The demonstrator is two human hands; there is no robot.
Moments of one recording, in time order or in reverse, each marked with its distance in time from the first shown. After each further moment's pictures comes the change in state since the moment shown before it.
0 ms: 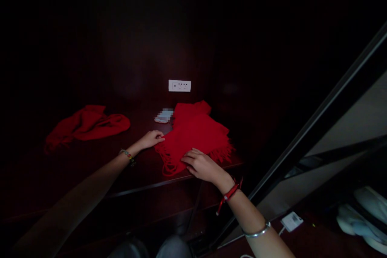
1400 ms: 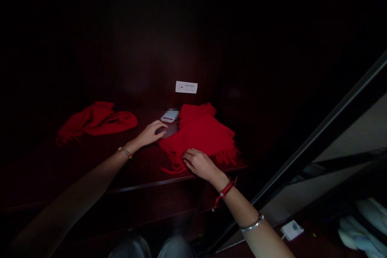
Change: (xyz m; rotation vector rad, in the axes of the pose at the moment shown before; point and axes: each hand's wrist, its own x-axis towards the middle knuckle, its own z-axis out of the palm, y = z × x) left_hand -0.028 0.005 -0.030 -0.090 0.252 0.225; right_hand 0.024 -0.010 0.009 0.021 0.048 0.058
